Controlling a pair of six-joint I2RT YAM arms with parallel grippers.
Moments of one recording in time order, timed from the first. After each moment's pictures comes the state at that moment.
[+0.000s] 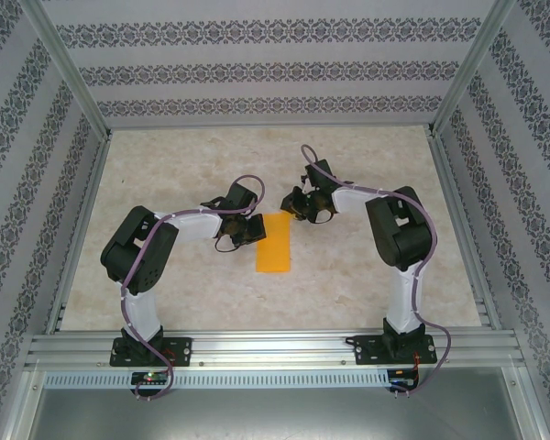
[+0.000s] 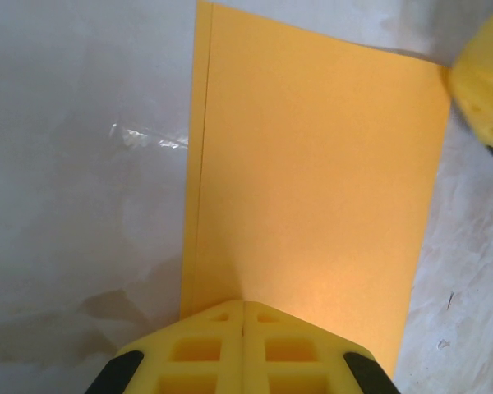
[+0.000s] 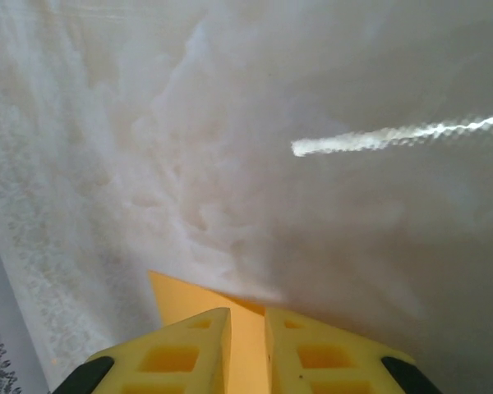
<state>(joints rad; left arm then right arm) -0.56 1.88 1.06 -0.24 0.30 -0.82 0.40 2.02 1.24 -0.18 -0.51 0.81</state>
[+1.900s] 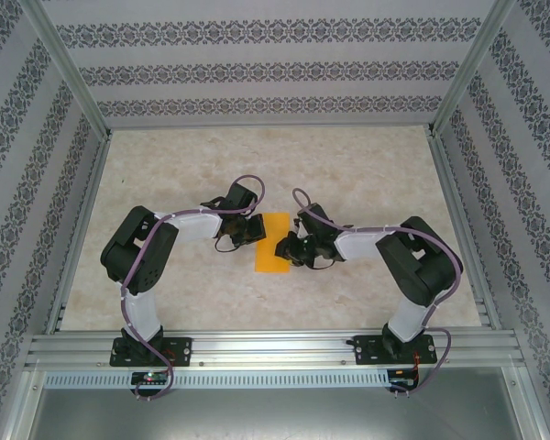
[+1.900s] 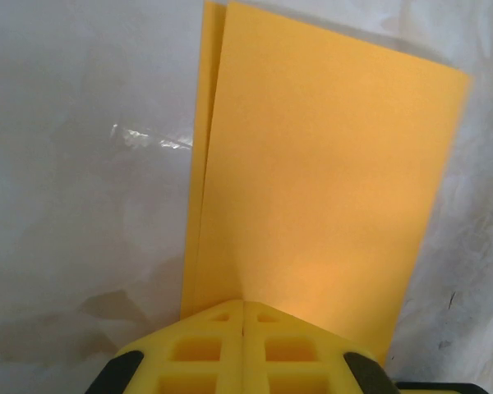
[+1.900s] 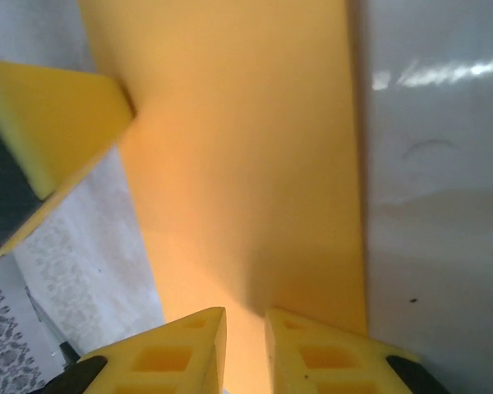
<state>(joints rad) -0.56 1.88 1.06 -0.25 0.30 -0.82 0.61 1.74 0.75 0.04 -0.50 0.96</state>
